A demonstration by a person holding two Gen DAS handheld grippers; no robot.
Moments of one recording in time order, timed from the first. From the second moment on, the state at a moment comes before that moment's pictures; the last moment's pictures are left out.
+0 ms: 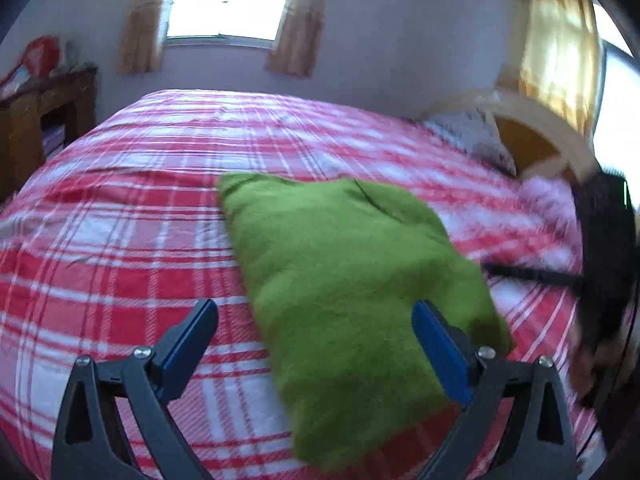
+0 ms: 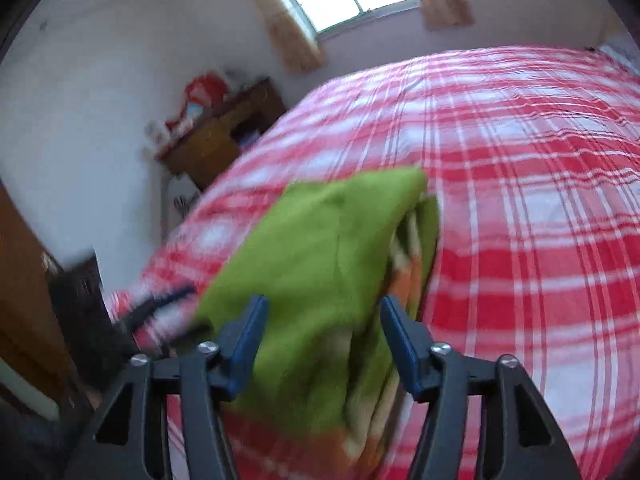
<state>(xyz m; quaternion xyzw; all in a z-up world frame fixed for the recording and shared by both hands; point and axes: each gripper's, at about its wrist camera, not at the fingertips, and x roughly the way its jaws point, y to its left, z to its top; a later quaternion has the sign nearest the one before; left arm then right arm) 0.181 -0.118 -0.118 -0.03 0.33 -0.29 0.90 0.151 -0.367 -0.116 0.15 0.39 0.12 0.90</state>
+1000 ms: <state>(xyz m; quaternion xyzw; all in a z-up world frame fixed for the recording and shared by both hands) 0.210 -0.154 -0.131 0.06 0.41 -0.16 0.90 0.172 -0.357 -0.102 0.10 0.35 0.03 0.93</state>
